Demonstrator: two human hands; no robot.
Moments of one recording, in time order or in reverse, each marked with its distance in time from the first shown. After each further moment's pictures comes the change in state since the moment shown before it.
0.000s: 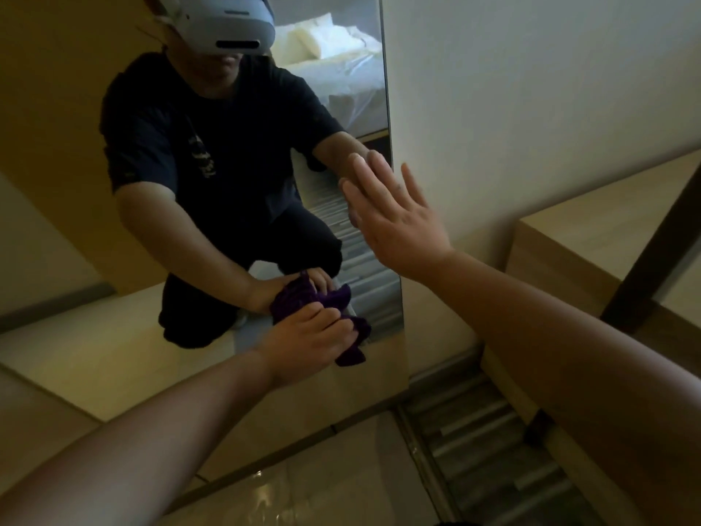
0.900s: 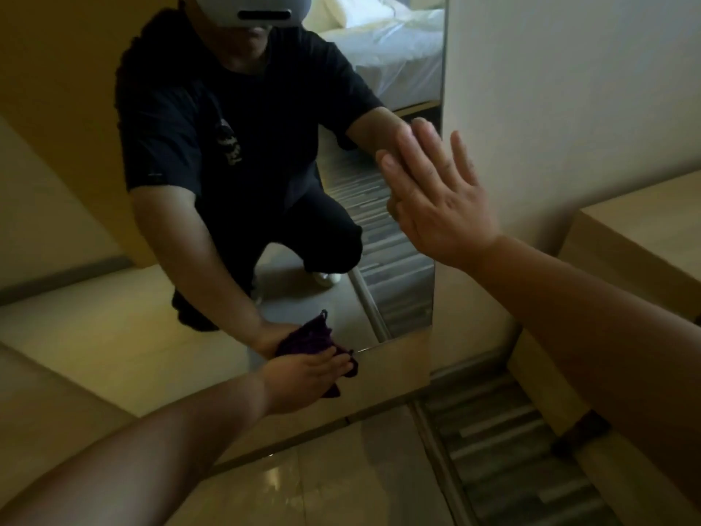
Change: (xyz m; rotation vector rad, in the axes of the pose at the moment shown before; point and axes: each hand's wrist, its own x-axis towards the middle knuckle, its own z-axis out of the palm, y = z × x) left_hand -0.059 0.042 0.076 0.398 -0.552 0.448; right_hand 0.005 0.010 0.035 -0.074 0.303 -0.042
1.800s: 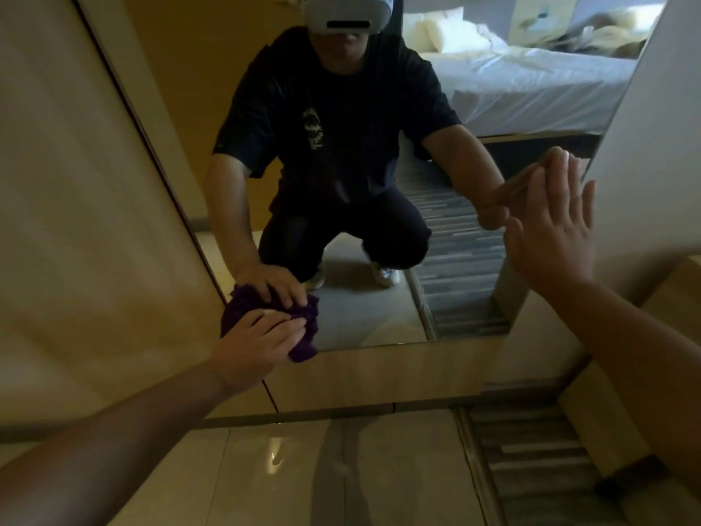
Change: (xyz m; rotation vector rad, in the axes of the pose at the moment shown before) left_hand -0.206 0.061 0.028 -0.633 0.290 -0.855; right_hand 0.010 -0.056 -0.033 0.144 -0.321 0.347
